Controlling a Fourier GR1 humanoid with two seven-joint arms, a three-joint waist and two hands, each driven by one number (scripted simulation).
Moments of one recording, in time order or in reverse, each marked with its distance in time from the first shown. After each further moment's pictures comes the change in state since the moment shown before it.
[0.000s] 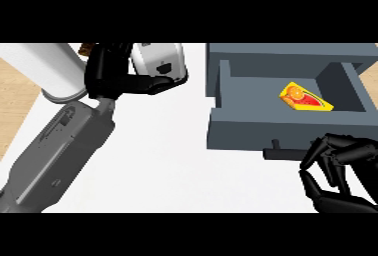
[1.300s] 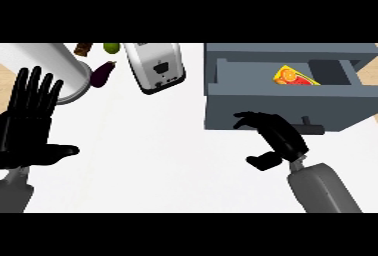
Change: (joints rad) left arm 0.589 0.213 0.244 -0.323 0.031 -0.330 -0.038; right arm -0.292 0.021 0.275 0.792 0.821 -0.278 -0.370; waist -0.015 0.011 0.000
